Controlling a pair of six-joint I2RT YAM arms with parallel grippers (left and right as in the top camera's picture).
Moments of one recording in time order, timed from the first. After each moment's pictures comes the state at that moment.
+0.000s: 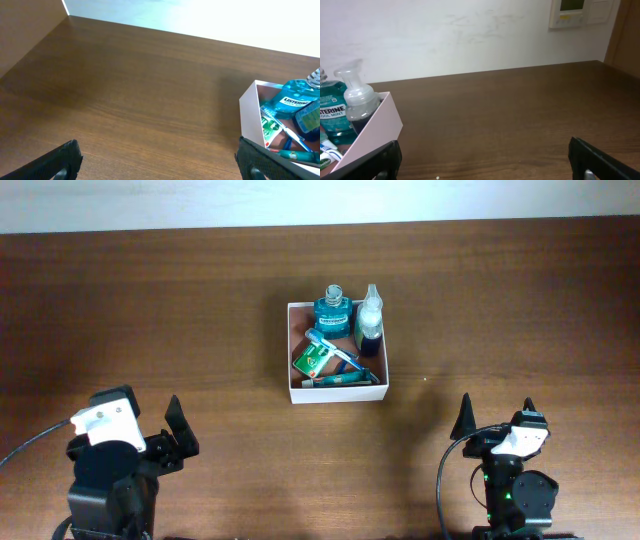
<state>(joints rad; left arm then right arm) -0.18 0.58 0.99 -0.94 -0.35 -0.25 -0.06 0.01 0.01 -0.07 0.05 0.07</state>
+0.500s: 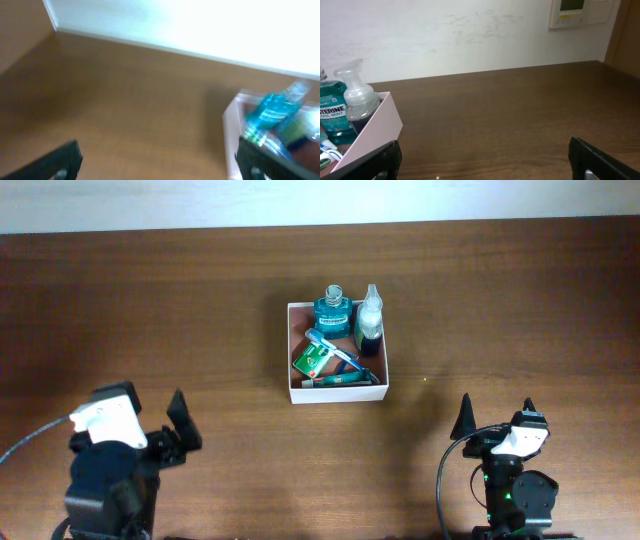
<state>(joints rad) -0.18 0.57 0.98 -0.90 -0.32 -0.25 -0.06 0.01 0.01 -0.07 0.05 0.07</state>
